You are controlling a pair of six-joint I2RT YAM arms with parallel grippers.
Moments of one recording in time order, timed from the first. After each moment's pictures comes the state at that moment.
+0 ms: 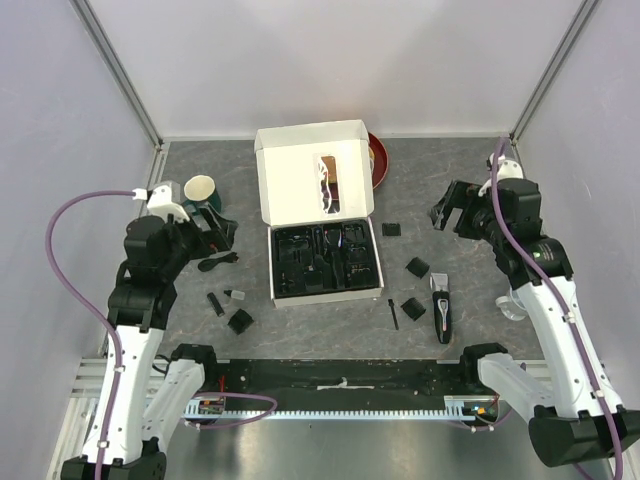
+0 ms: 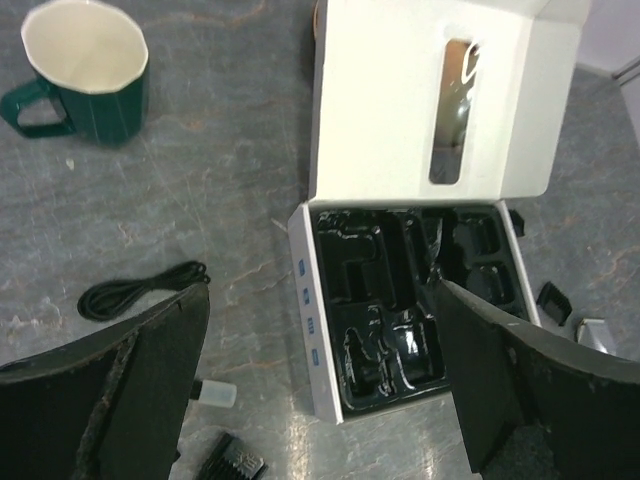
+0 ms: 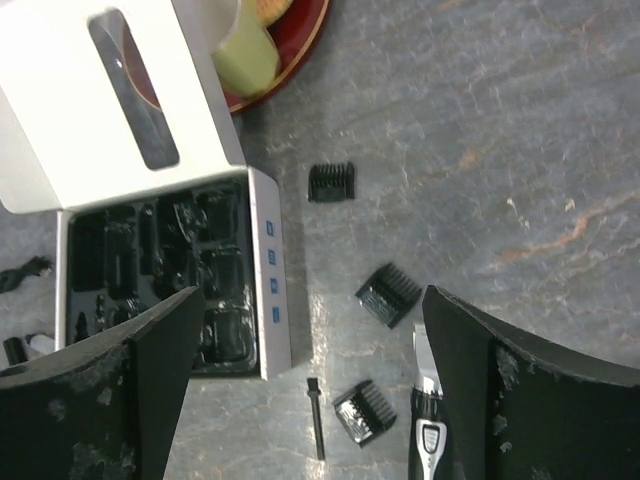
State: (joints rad) left arm -0.07 0.69 0.94 -0.58 0.12 -0.35; right arm 0.13 0.95 1.10 -0.66 -0.09 0.38
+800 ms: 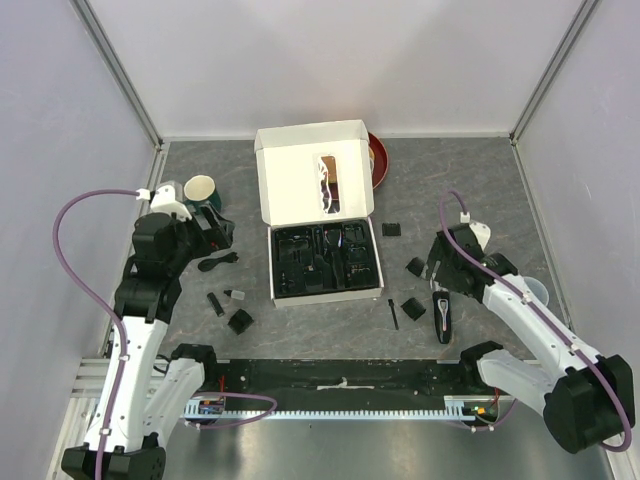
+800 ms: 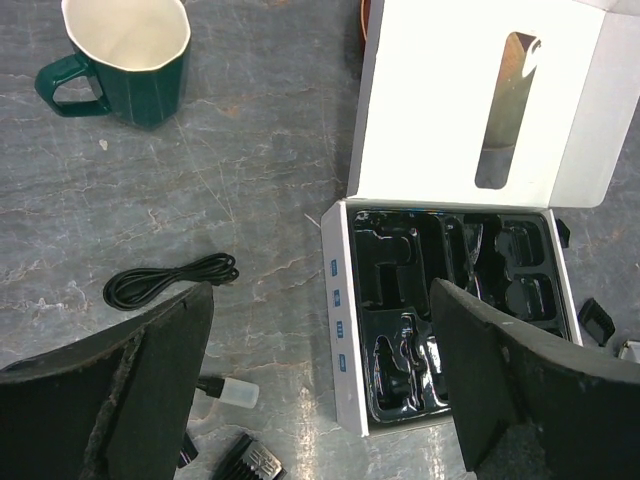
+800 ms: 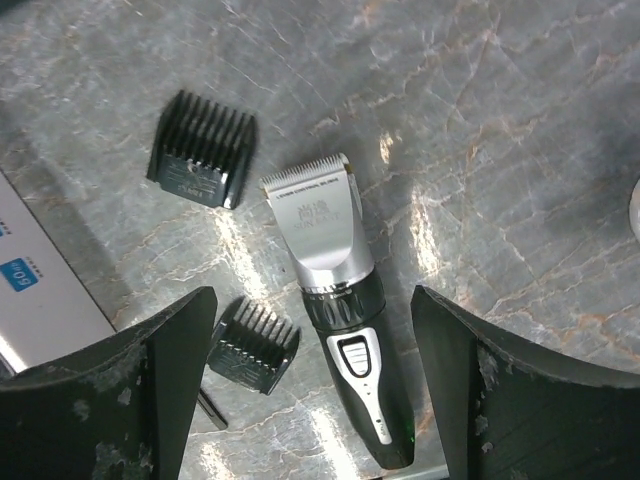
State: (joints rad) left arm -0.07 0.72 0.86 -0.54 0.05 -0.35; right arm 0.34 1.02 0.70 -0.74 0.31 0.66
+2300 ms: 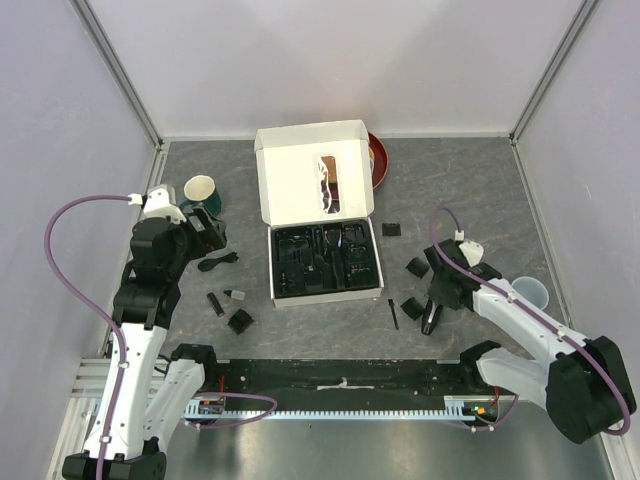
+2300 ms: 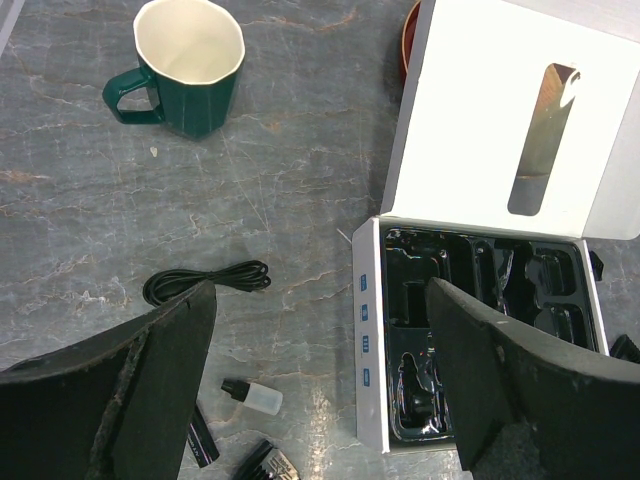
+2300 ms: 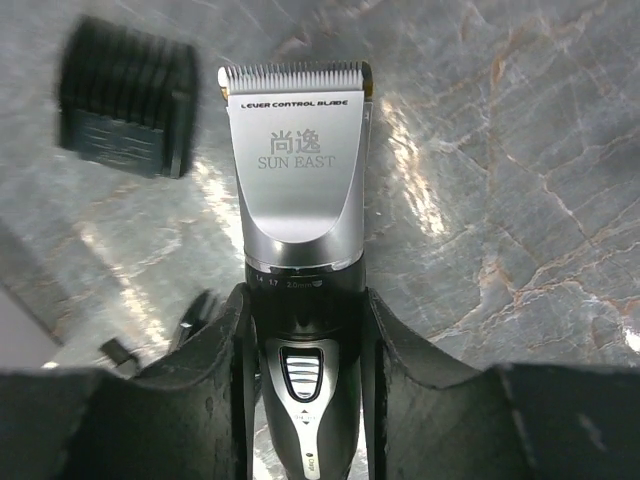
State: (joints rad) left arm -0.07 0.68 0.85 -0.54 -0.05 -0.35; right arm 0.42 1.08 0.55 -0.68 0.34 0.85
